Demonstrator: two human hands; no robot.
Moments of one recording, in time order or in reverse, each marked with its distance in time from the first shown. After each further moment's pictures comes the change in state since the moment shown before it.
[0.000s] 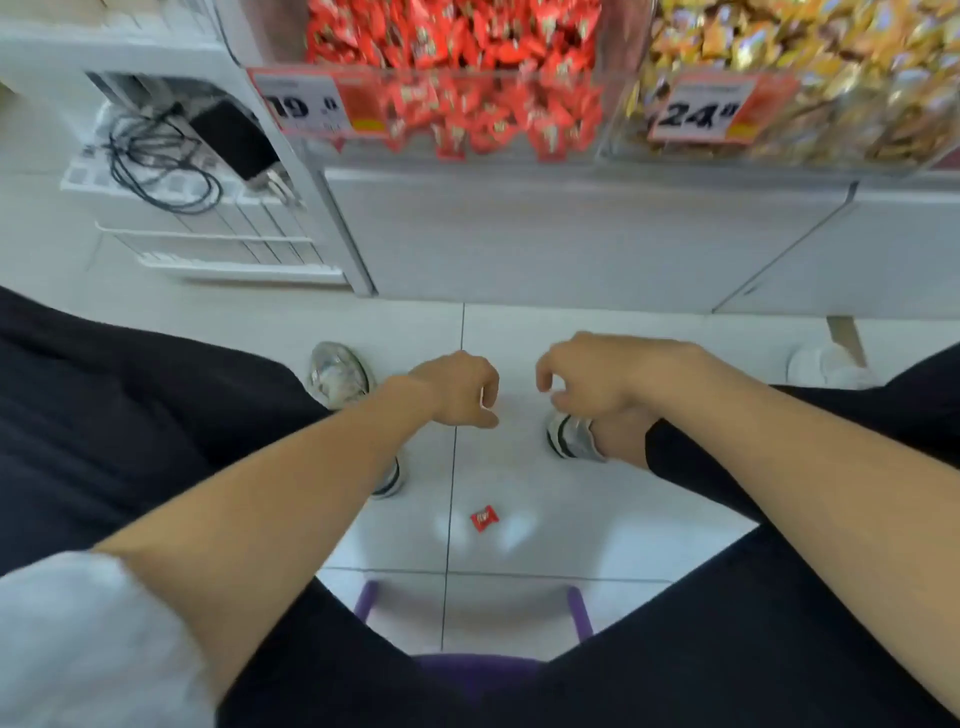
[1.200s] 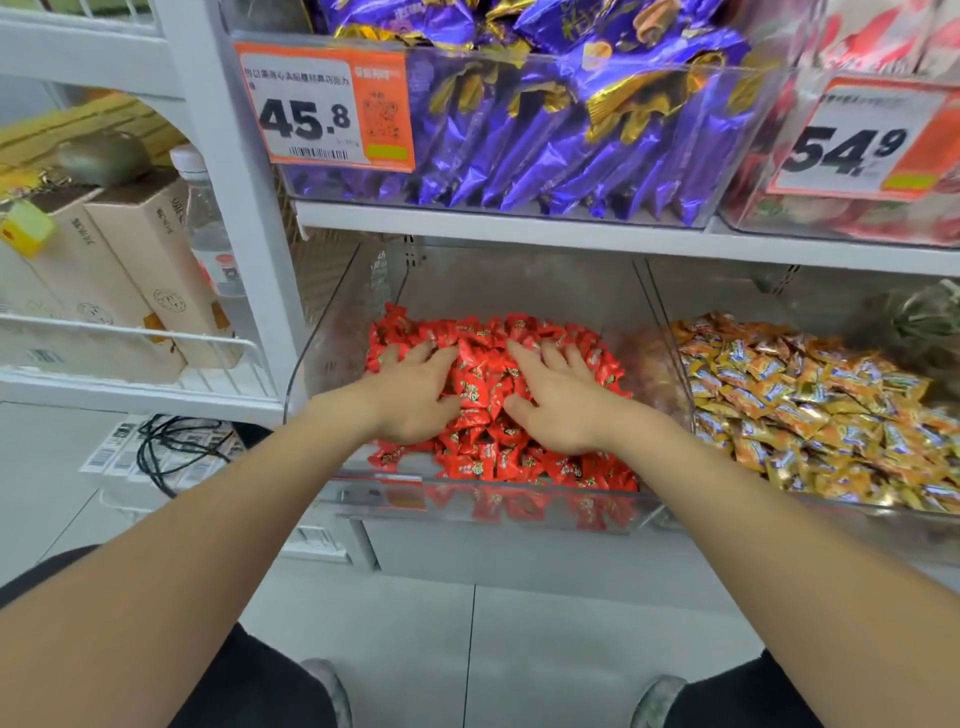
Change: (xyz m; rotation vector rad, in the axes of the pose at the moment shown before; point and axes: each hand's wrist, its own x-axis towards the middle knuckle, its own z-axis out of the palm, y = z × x) left_hand 0.023 -0.083 -0.341 0.079 0.438 -0.207; right_hand 0.116 0.028 -0.280 0.178 0.551 0.124
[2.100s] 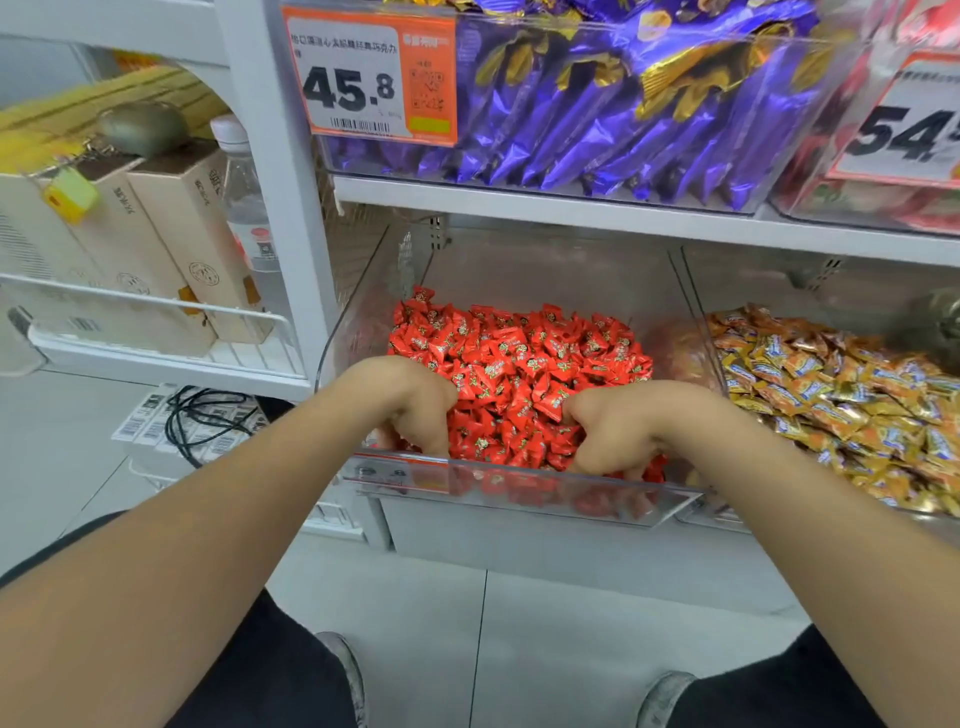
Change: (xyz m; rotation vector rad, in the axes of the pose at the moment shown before) left_hand -0.034 0.014 -0.021 -0.019 -0.455 -0.147; right_hand -0.036 -0.011 -0.026 -0.077 -0.453 0.127
